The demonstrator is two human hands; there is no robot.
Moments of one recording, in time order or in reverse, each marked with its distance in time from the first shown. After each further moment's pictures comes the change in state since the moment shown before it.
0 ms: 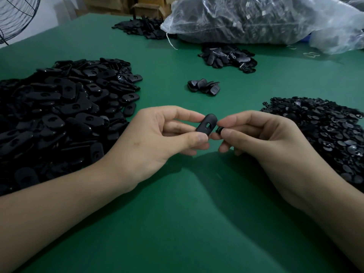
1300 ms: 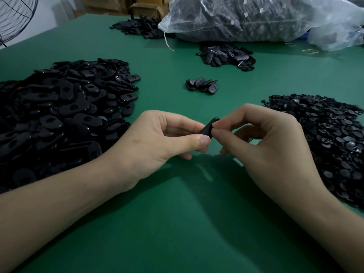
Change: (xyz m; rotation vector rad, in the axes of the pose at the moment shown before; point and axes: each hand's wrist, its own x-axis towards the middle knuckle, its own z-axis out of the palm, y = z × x) left_hand 0.002 0.000 0.001 0.061 -0.034 -0.068; right_hand -0.010 -0.005 0.014 -0.554 0.205 -0.265
